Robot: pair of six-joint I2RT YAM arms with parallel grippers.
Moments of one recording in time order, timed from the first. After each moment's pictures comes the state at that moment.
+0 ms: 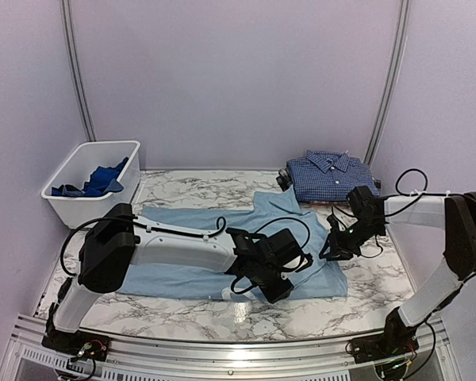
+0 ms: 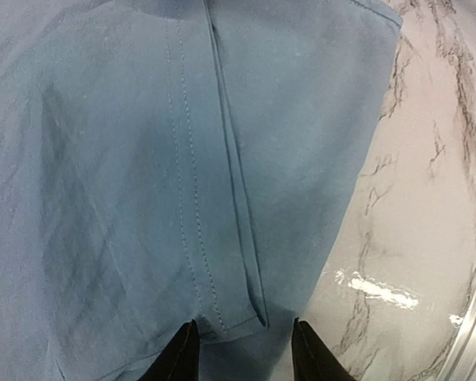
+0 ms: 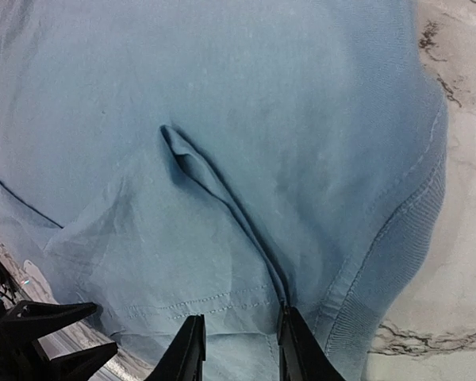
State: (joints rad) left arm -1.24 2.30 1.82 -0.55 0.01 -0.10; right arm 0.21 1.54 0.87 -0.63 -0.45 0.27
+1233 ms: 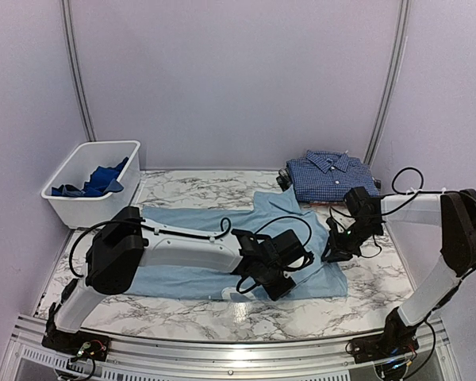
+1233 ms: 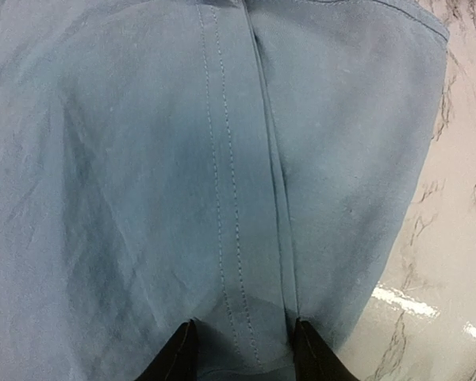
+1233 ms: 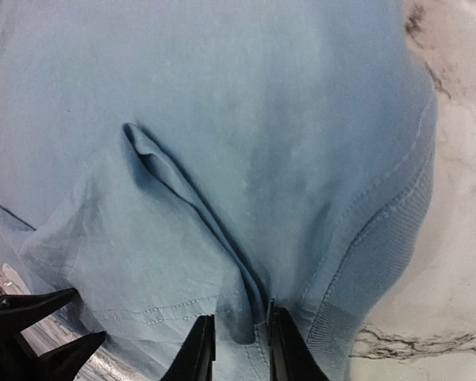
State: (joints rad) left arm -1.24 2.36 1.88 -0.56 -0.07 -0.09; right arm 0.23 1.58 0.88 -0.65 -0.39 0.27
